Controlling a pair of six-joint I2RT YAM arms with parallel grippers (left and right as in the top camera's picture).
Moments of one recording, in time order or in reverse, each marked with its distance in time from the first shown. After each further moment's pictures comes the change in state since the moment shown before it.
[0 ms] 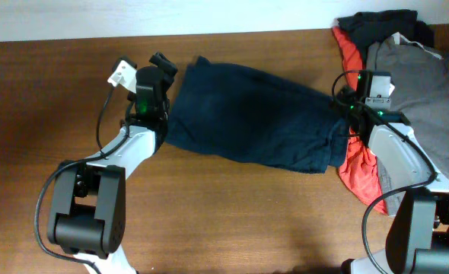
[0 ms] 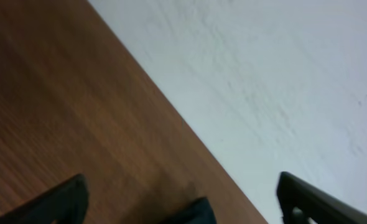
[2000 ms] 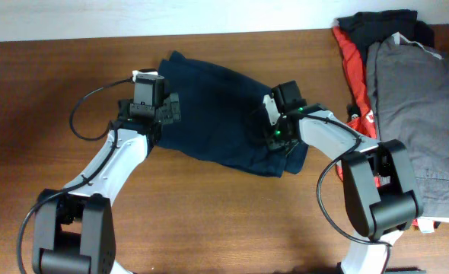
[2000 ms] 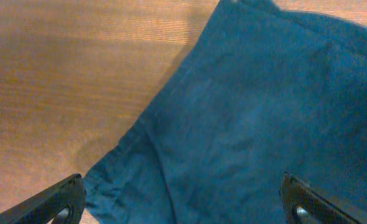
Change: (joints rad) left arm 0.001 -0.167 0.013 -0.637 0.069 0.774; right arm 0.380 0.296 0.140 -0.239 -0.220 -0.595
